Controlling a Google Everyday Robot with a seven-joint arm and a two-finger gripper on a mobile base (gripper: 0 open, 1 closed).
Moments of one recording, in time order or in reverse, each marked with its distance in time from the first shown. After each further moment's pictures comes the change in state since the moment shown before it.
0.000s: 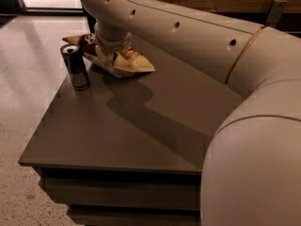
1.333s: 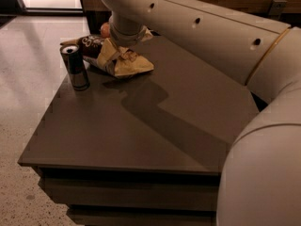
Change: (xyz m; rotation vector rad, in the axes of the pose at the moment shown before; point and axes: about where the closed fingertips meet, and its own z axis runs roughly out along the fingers) arm 0.010 -0.032 -0.018 0.020 -0.019 0.023
